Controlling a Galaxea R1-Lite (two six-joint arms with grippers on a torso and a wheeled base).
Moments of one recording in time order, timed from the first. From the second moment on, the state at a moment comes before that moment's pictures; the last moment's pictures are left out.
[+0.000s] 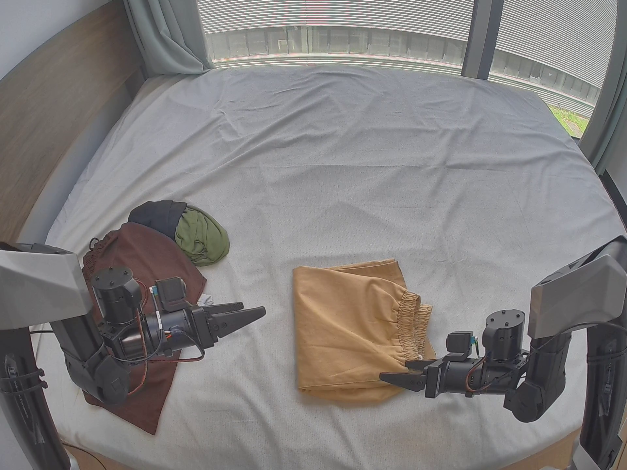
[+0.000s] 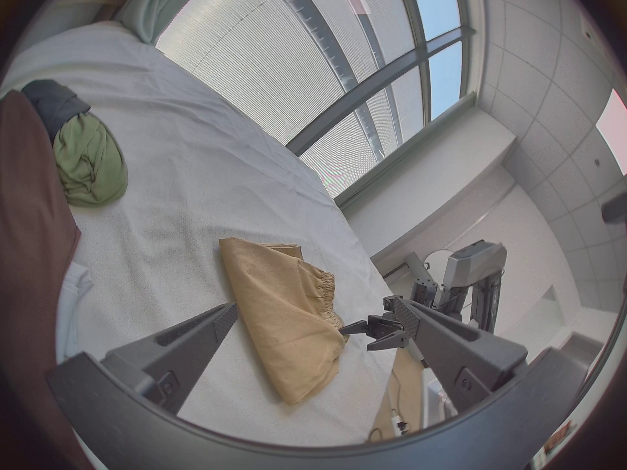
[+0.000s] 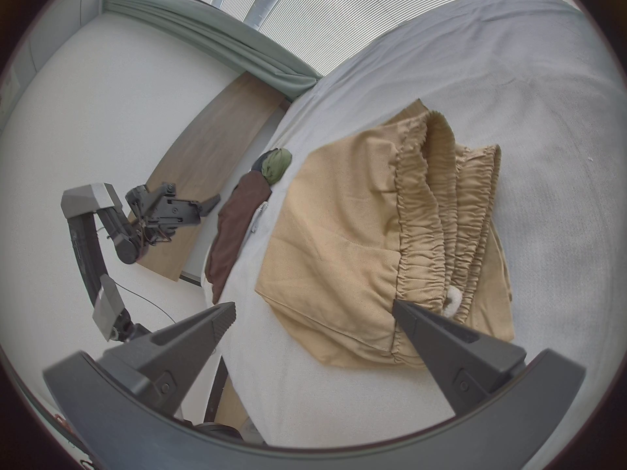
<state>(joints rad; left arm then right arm) -0.22 2.15 -0.42 -1.55 -0.78 -0.49 0.39 2.34 -0.29 -1.54 0.55 0.39</state>
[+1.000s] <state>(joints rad) -0.21 2.14 -0.36 -1.55 -0.78 -0.25 0.36 2.20 -0.24 -1.54 0.54 0.36</state>
